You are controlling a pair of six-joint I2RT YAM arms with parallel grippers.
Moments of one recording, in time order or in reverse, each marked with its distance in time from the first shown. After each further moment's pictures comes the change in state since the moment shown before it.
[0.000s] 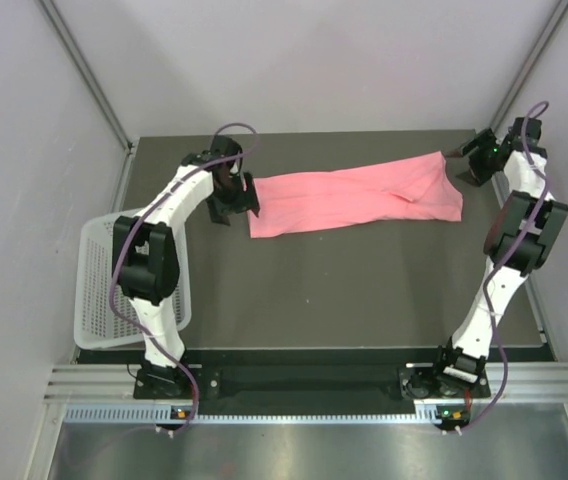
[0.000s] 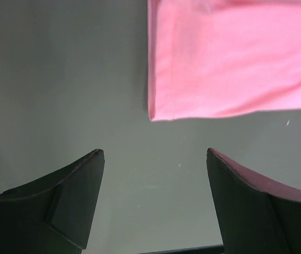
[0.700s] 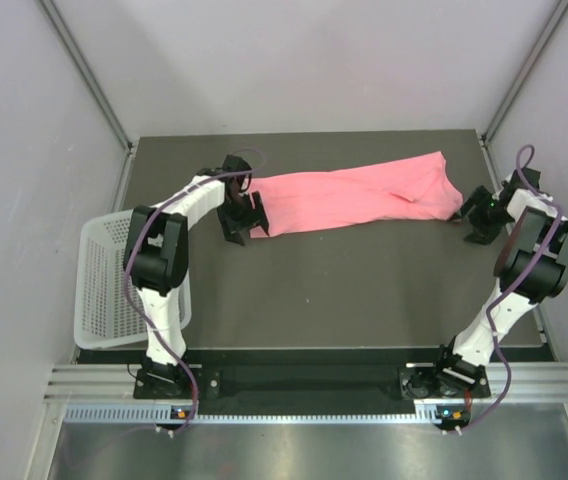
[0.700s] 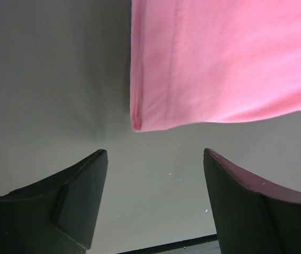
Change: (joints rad) left arm -0.029 0.070 -0.143 0.088 0.138 -0.092; right arm -0.085 -0.387 -0.679 -0.052 0.177 -0.356
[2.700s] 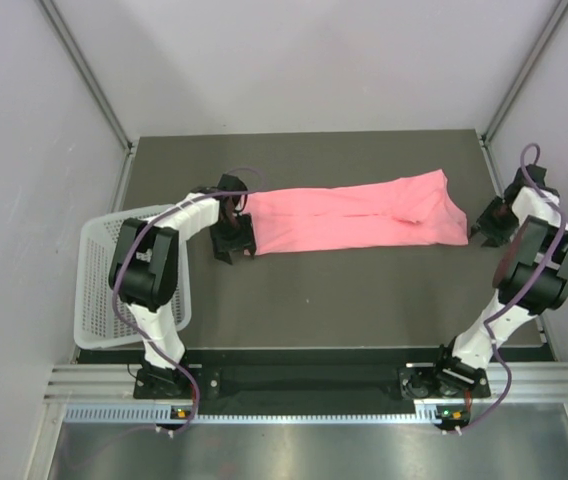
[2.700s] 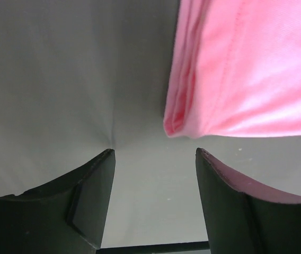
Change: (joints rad) left arm -0.014 -0.139 -0.251 0.029 -0.116 0.091; right arm 0.002 -0.104 -0.024 -0.143 0.295 -0.056
